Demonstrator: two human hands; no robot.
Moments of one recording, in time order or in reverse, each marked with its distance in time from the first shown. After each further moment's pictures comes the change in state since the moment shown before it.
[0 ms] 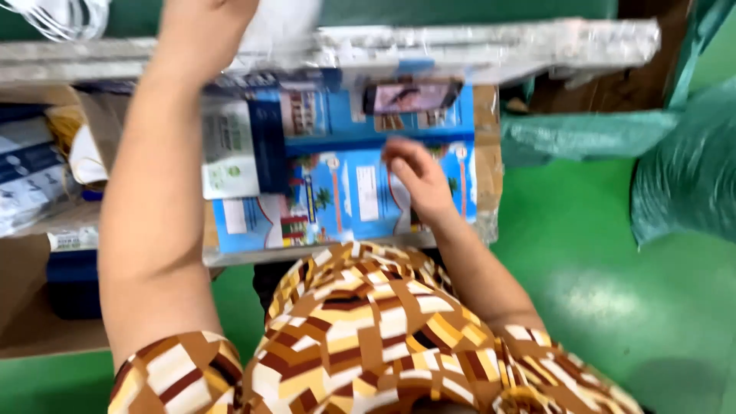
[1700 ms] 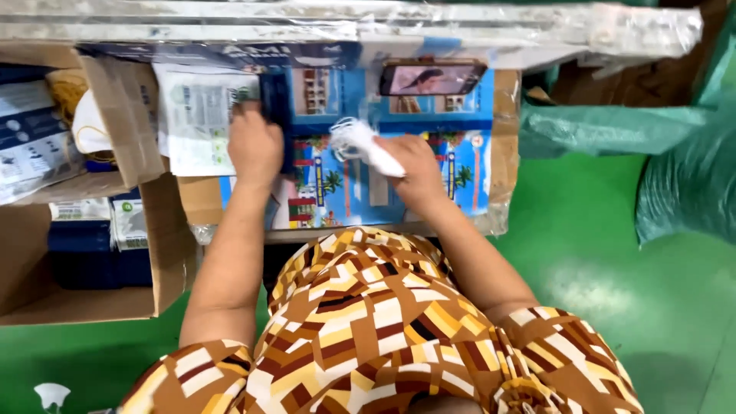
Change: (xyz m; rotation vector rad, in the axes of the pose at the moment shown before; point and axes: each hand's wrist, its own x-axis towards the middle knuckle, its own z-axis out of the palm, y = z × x) left_hand -0.158 -0.134 0.101 0.700 0.327 -0.211; right_hand -0.001 -0.017 0.040 -1.015 -0.036 -0.336
